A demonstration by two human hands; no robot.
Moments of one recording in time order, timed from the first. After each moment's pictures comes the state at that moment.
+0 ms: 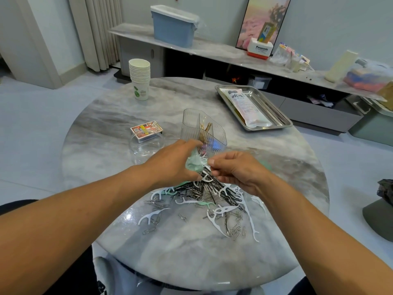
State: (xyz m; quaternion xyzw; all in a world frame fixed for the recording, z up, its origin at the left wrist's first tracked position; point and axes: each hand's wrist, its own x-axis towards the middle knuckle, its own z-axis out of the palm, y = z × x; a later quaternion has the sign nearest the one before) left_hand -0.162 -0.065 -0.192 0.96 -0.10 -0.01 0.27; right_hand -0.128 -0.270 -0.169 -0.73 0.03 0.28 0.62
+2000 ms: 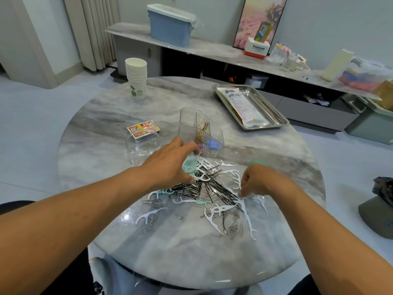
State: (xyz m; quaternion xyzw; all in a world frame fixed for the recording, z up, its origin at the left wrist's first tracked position) left_hand -0.169 -0.069 -0.187 0.97 -0.09 -0.02 0.23; right_hand -0.116 -0.318 -0.176 -0.96 -0.02 0.27 0.04
